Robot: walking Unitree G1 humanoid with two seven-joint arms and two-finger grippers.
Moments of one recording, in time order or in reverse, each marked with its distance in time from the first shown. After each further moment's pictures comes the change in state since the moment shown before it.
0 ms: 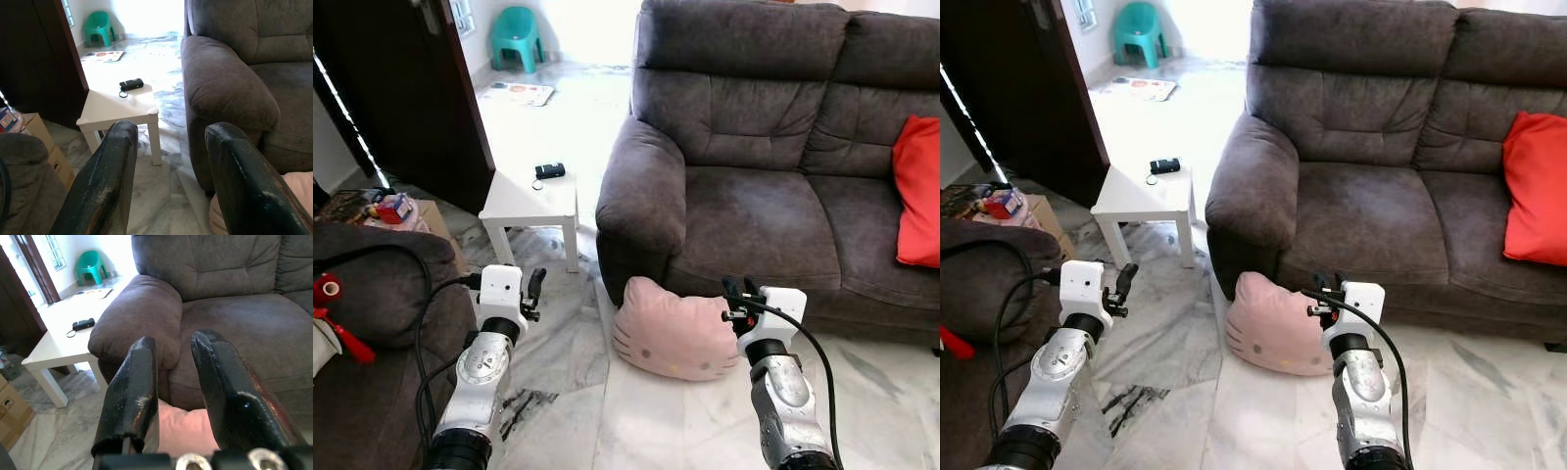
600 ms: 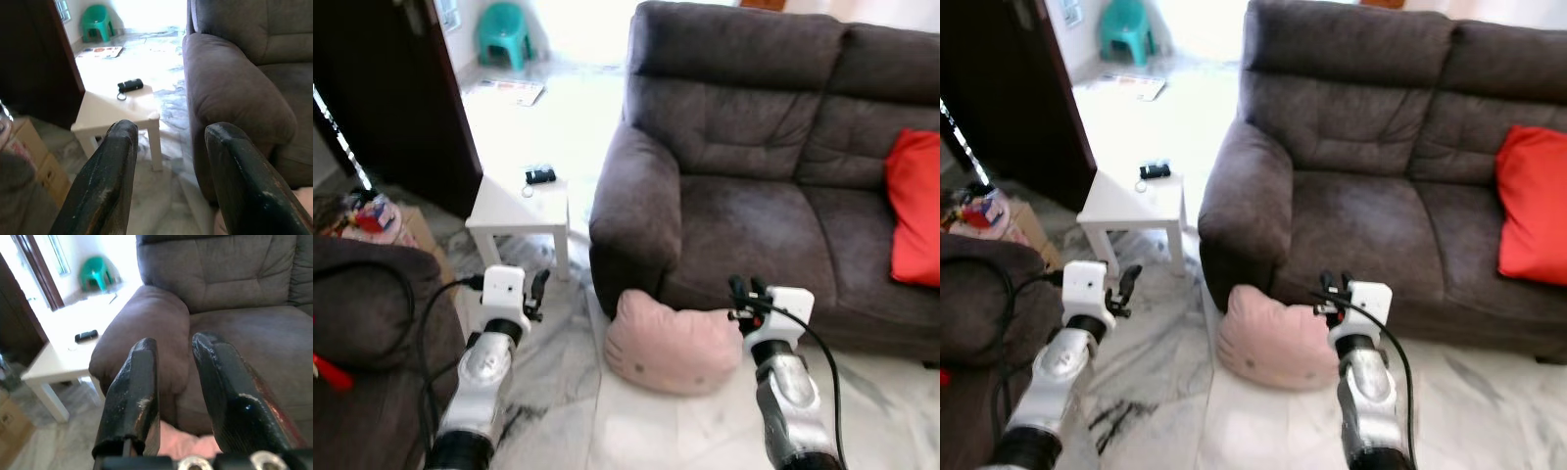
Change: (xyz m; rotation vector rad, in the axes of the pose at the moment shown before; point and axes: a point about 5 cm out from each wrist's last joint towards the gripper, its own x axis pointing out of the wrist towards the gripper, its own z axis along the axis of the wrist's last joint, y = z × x) left arm -0.007 0.015 -0.007 0.011 0.027 0.034; right arm 0.005 0.020 0.001 0.022 -0.012 0.054
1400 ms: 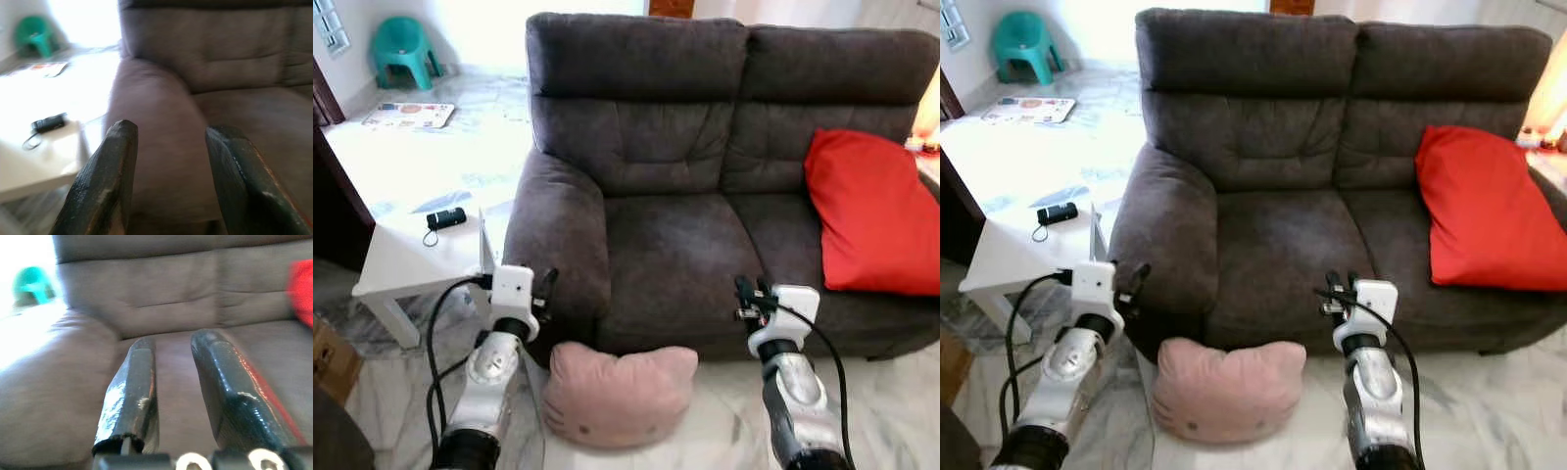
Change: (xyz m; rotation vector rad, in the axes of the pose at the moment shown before) left arm 0.003 -0.012 0.003 -0.018 -0.012 -0.028; right arm 0.001 -0.012 0.003 -0.024 -0.005 -0.025
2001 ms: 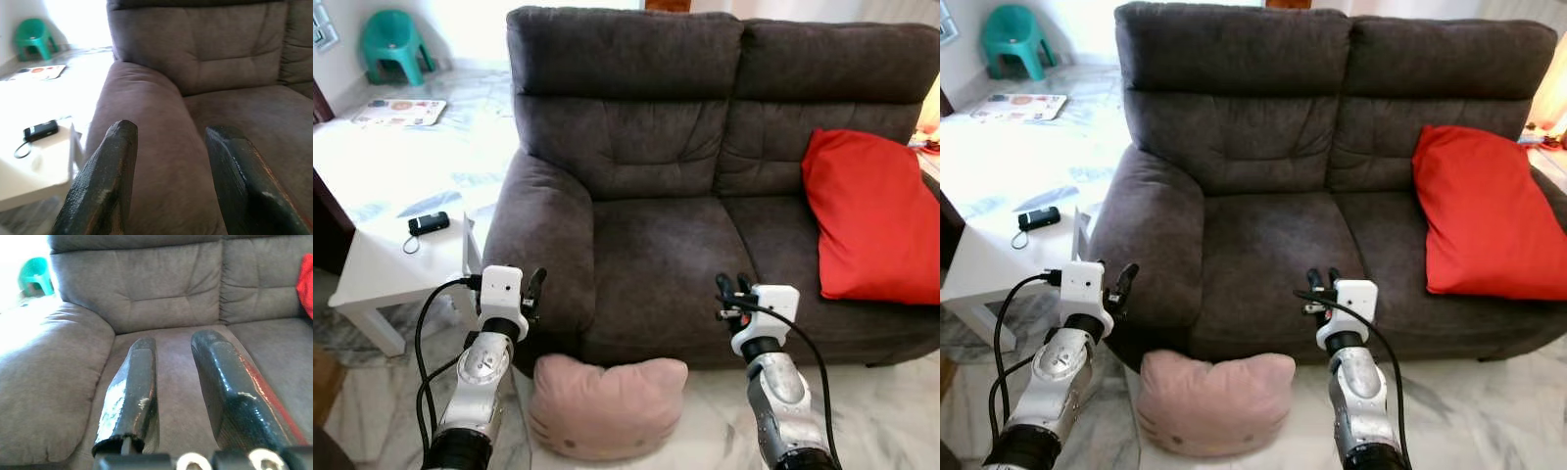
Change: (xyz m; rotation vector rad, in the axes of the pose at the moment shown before) left arm 0.004 -0.005 0.003 0.004 -0.009 -0.008; right arm -0.006 -0.004 -0.005 -0.041 0.018 0.008
